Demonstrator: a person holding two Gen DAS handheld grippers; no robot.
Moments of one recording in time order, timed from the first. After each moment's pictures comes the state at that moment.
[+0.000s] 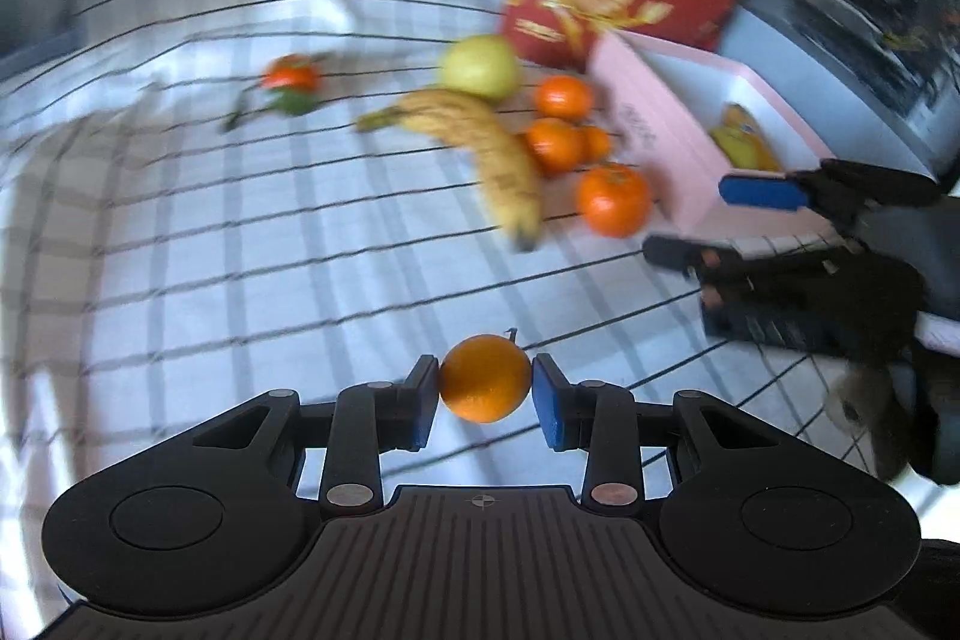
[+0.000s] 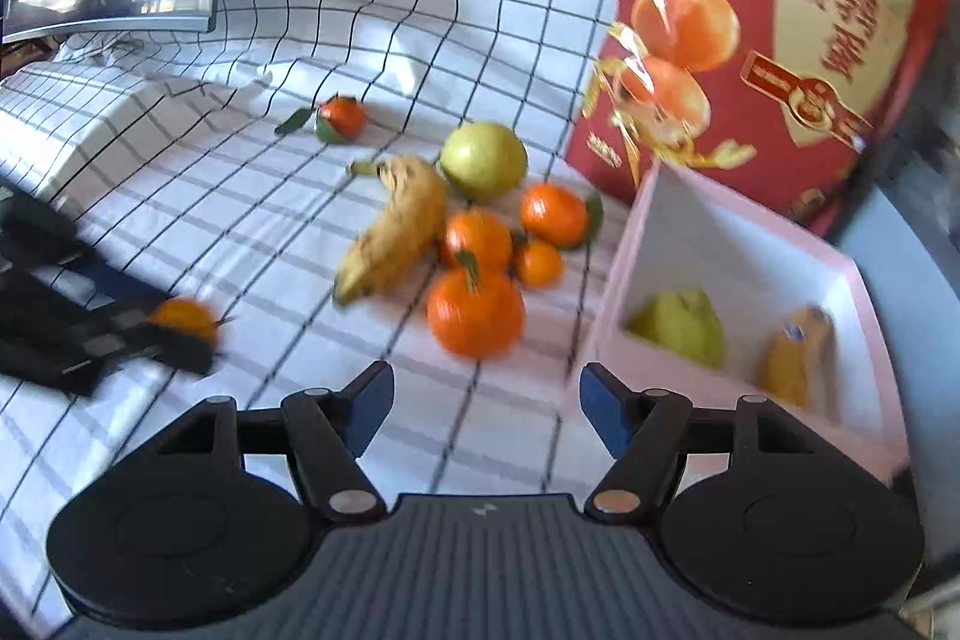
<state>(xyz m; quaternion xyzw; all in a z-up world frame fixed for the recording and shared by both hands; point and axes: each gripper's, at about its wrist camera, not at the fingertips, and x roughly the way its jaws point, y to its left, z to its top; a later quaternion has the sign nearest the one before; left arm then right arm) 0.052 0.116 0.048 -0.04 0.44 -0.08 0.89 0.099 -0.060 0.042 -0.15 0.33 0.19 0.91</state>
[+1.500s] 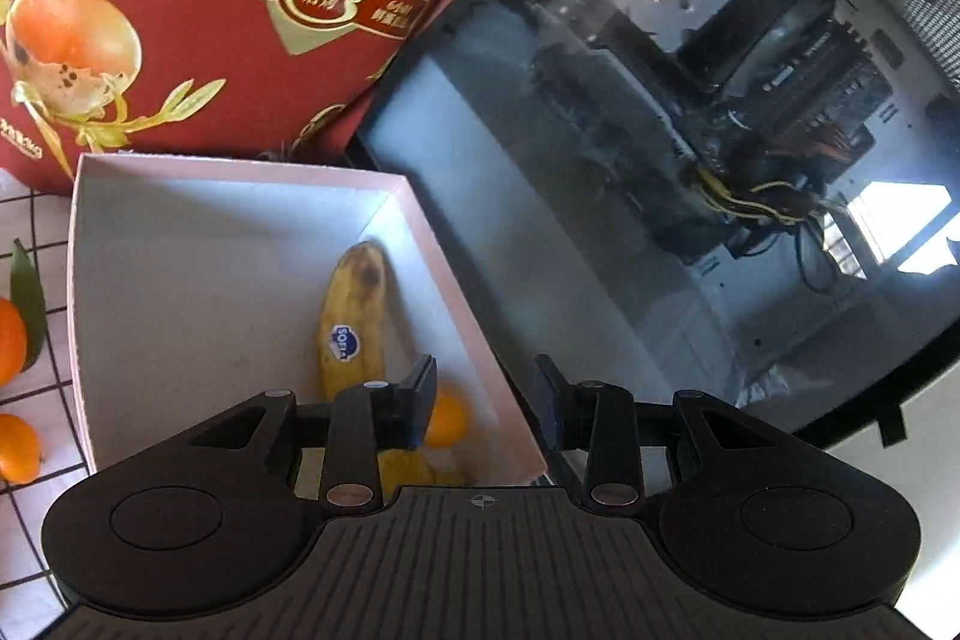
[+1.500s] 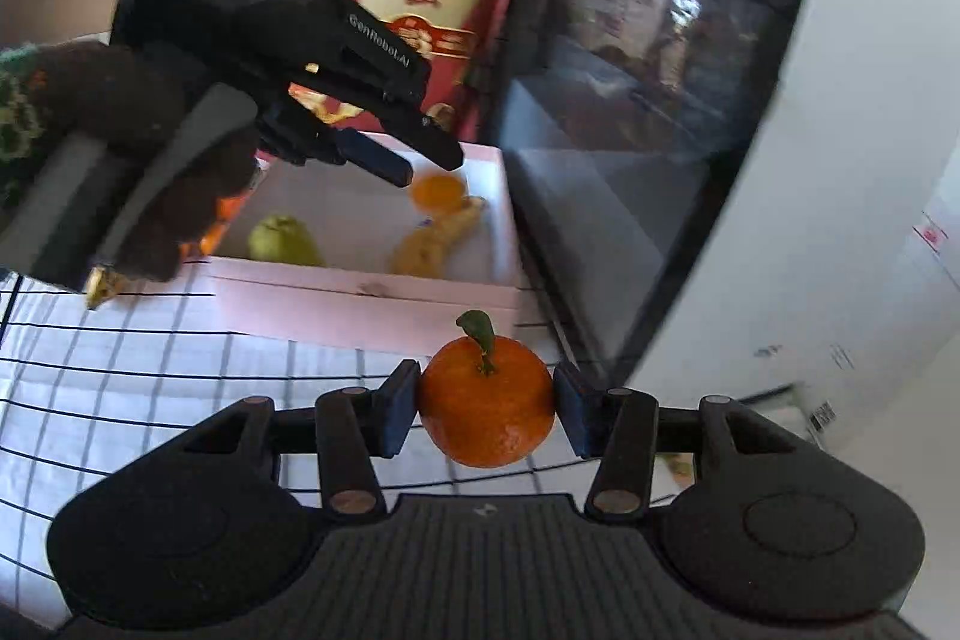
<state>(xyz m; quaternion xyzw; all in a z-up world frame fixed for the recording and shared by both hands) 0.257 -0.113 0.070 -0.18 0.44 -0.33 0.82 0.034 -0.236 0.093 -0.06 0.36 -0.04 0.93</state>
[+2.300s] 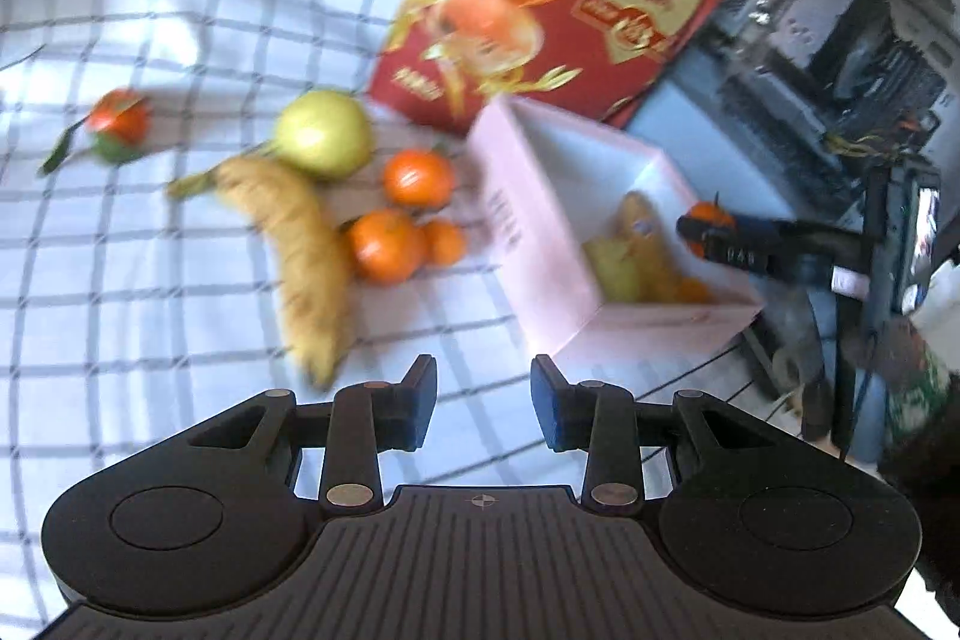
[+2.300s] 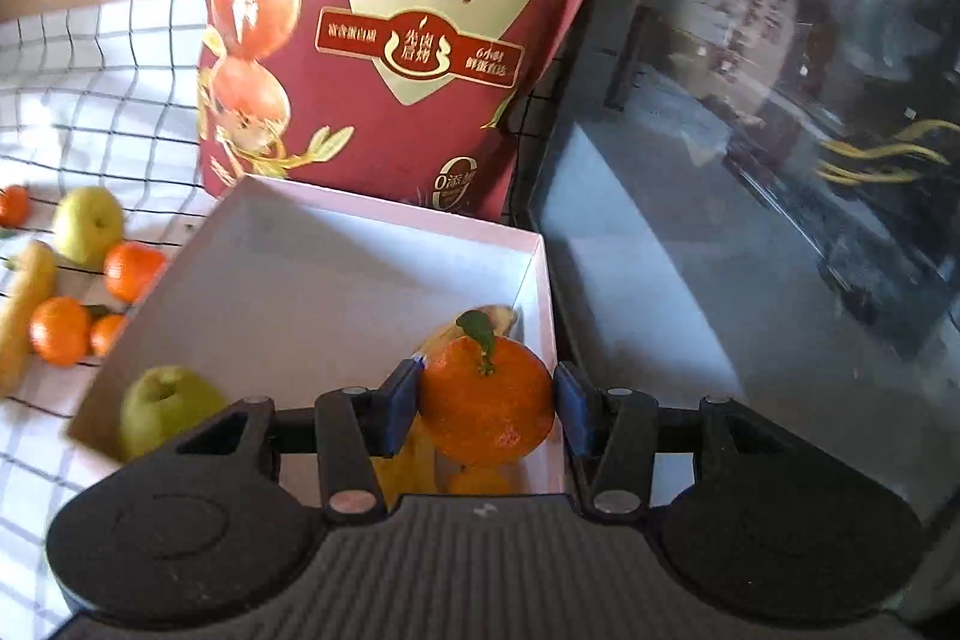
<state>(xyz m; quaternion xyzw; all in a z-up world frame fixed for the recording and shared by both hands) 0.116 0.059 0.048 -0.14 0.41 -0.16 0.89 0.205 -0.215 0.053 -0.12 0.35 0.00 0.93</state>
